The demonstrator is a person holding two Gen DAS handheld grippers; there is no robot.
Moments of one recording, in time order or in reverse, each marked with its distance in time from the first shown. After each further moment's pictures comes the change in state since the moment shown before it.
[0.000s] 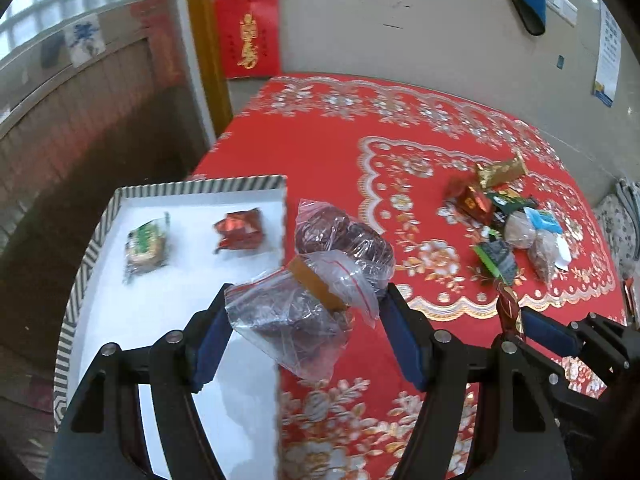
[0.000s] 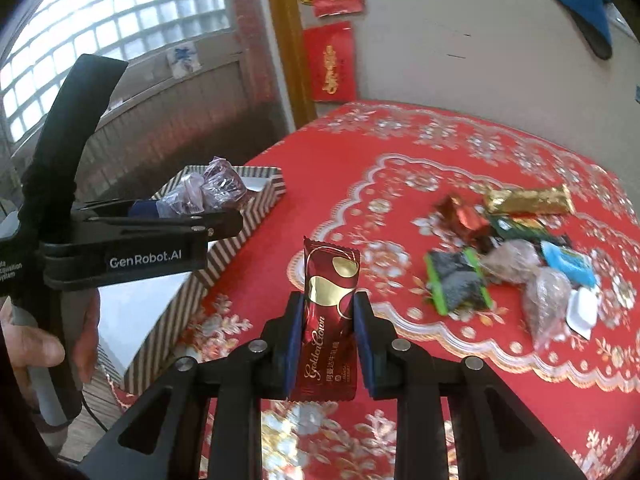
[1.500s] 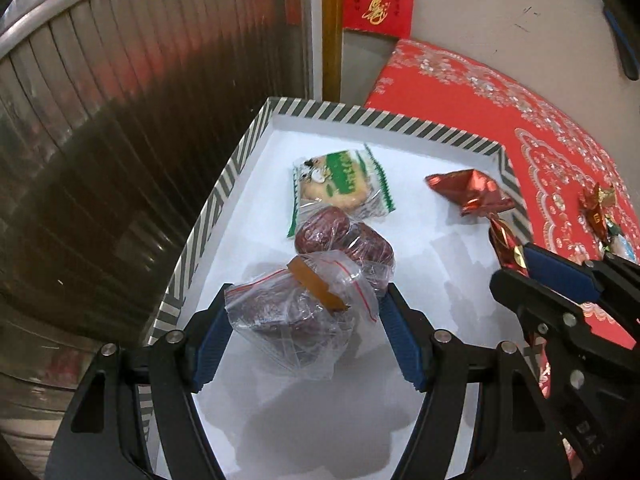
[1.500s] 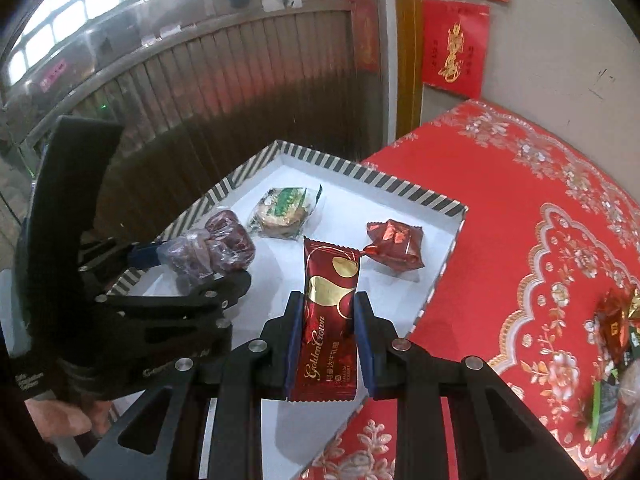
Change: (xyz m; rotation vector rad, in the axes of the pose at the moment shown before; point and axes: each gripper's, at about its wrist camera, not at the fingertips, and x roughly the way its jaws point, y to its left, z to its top) left arm 0.048 0.156 -0.032 -0.183 0.123 0.147; right arm 0.130 0.150 0.067 -0.198 0.134 0.120
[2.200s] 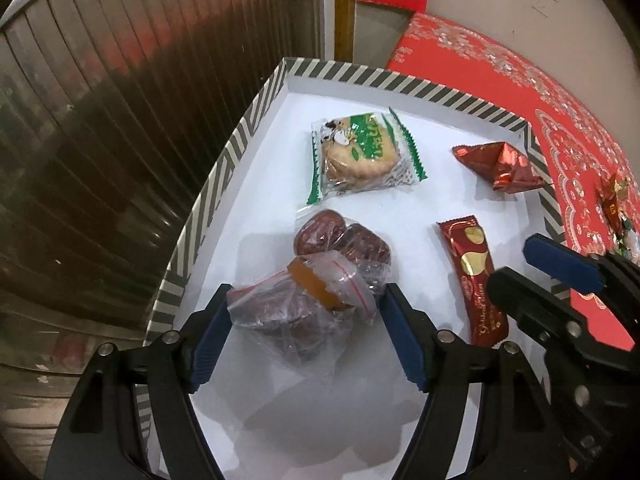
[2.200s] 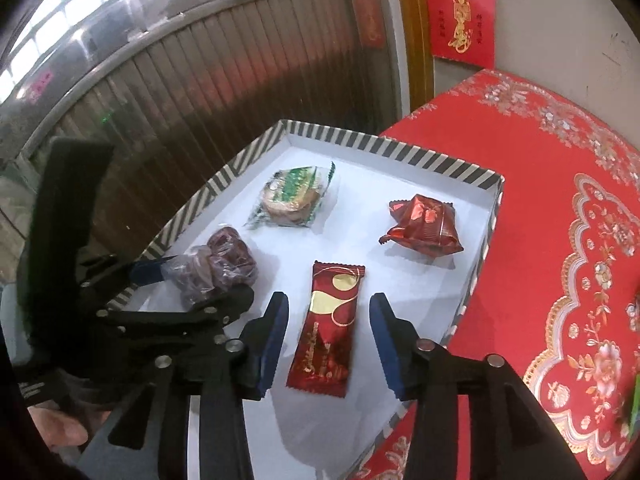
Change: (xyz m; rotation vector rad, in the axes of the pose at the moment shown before) left arm 0.014 0.000 -0.007 -0.020 0.085 0.027; right arm 0.025 -0.004 -0.004 0.059 0.037 0.083
